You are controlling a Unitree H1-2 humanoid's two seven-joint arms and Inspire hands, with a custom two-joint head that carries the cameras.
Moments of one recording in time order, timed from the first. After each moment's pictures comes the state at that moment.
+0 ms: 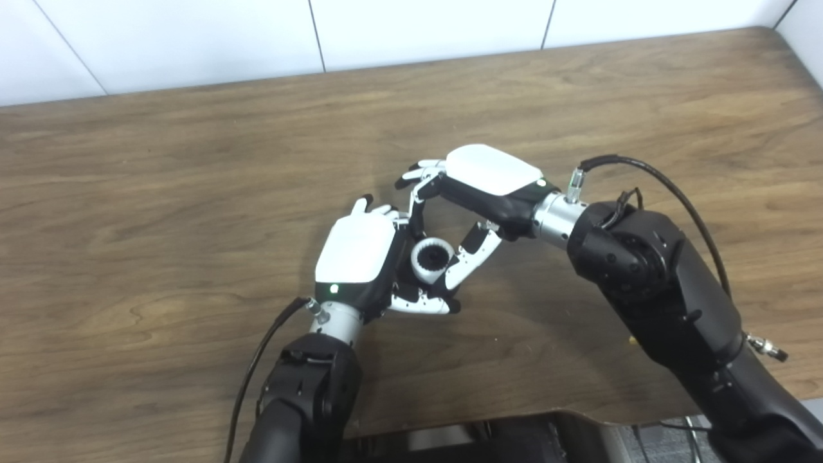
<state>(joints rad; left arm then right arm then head) 0.01 0.02 -0.51 -0.32 1.22 0.25 -0.33 -0.29 -0.36 0.38 -0.49 -0.76 0.23 0.71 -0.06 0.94</state>
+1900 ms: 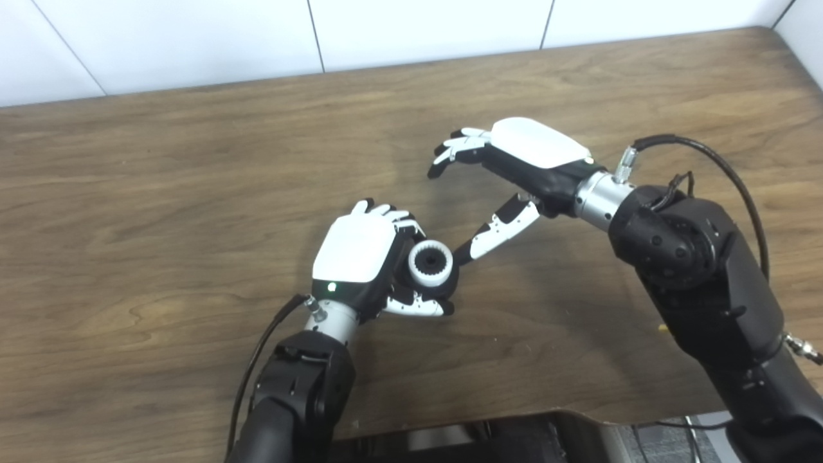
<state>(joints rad) -0.01 0.04 -0.49 -0.35 1.27 0.24 -0.42 -0.29 -0.40 0.26 -0.55 -0.75 0.31 0.75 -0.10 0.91</state>
